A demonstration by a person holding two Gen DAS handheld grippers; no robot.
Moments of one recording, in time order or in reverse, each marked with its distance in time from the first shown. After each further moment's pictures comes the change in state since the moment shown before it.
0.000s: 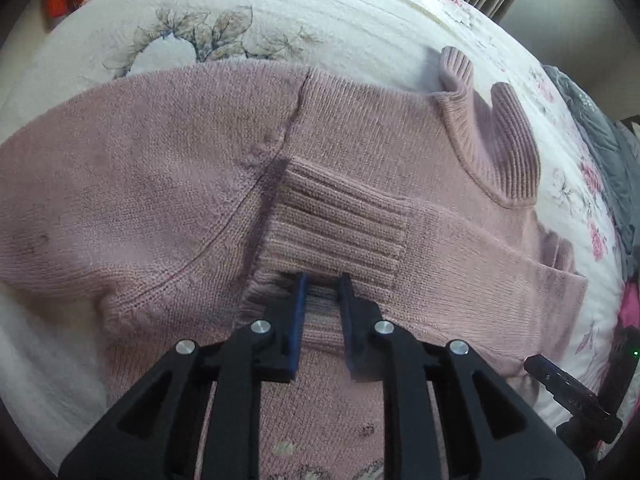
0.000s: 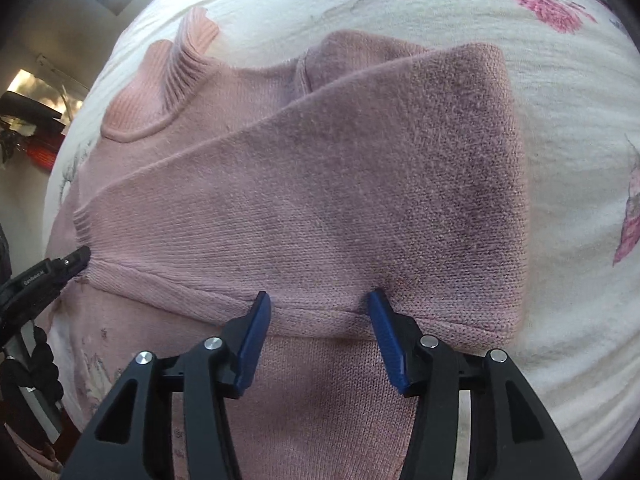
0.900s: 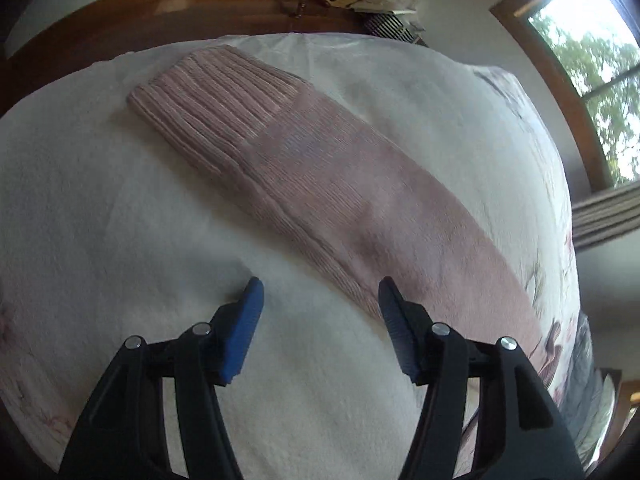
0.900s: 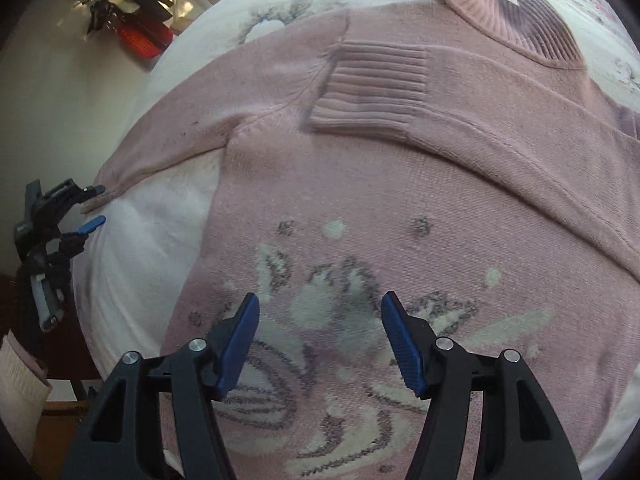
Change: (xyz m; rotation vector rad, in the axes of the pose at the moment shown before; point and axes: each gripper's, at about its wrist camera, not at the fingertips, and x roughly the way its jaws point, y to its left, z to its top) left arm -0.135 0.413 -0.054 -0.759 -0.203 -0.011; right arm 0.010 0.261 -0.111 -0.384 0.099 0.148
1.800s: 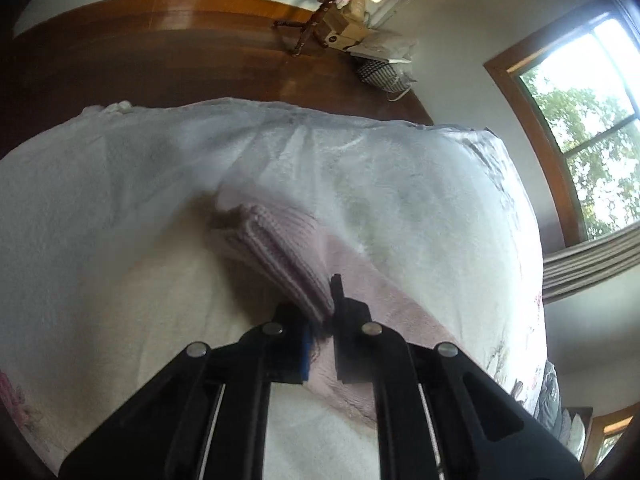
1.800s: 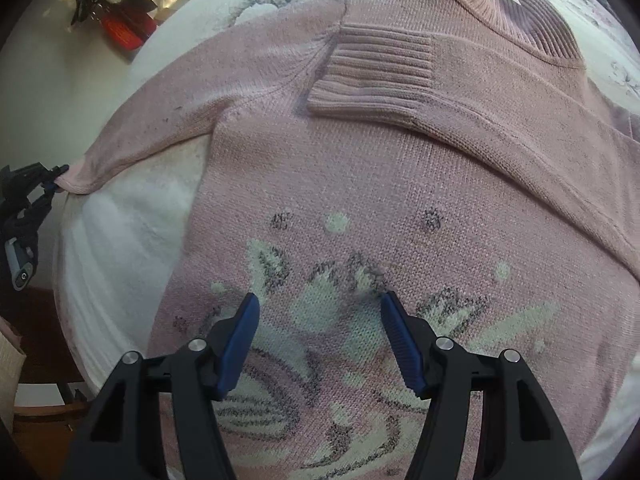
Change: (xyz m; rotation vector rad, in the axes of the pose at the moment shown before) left arm -0.034 -0.001 0.055 -0.016 -0.144 -0.126; right arm 0.009 0.000 -0.003 0.018 0.016 -0.081
